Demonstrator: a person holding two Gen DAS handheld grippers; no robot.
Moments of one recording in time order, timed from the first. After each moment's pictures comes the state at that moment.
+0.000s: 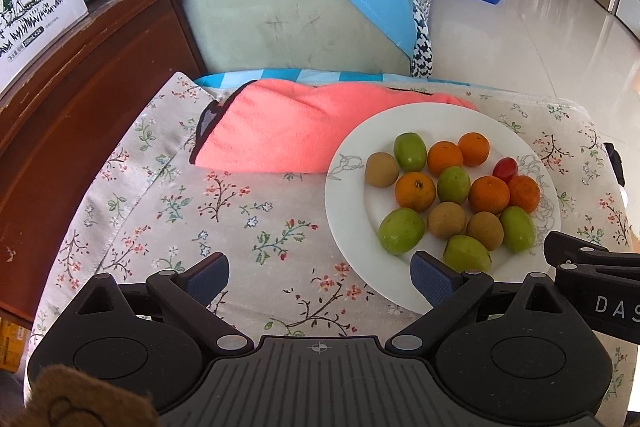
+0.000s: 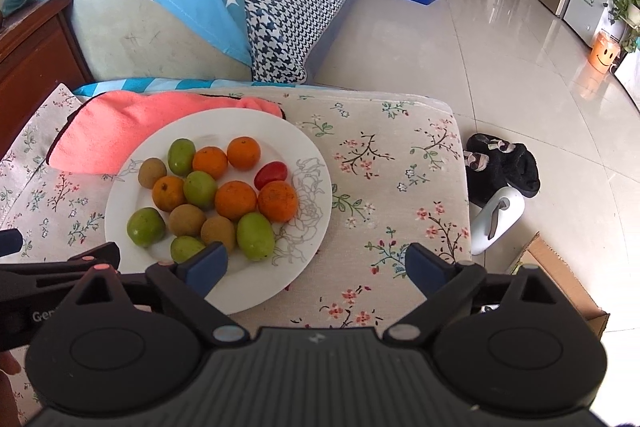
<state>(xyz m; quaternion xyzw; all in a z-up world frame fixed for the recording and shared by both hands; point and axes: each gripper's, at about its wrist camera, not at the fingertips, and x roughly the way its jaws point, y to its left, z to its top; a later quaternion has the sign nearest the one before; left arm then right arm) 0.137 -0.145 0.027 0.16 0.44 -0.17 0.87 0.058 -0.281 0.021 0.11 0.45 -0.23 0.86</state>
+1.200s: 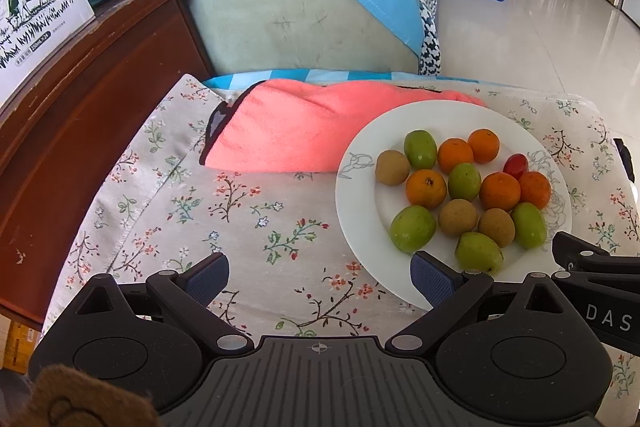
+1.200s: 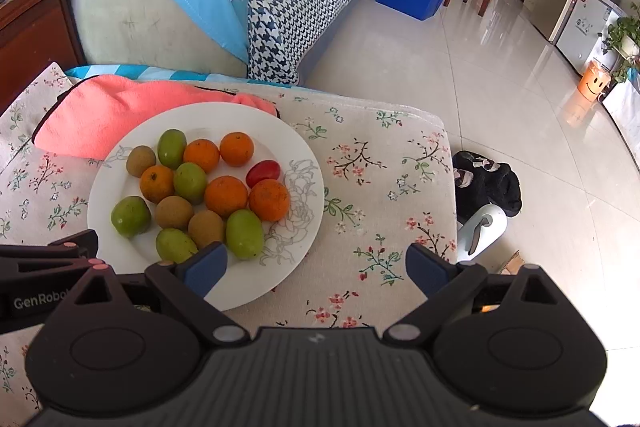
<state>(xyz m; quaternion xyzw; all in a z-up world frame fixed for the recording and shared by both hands) 0.136 -0.144 0.025 0.18 0.43 -0.15 0.87 0.063 -0.273 0.016 0.07 0.45 -0.24 0.86</state>
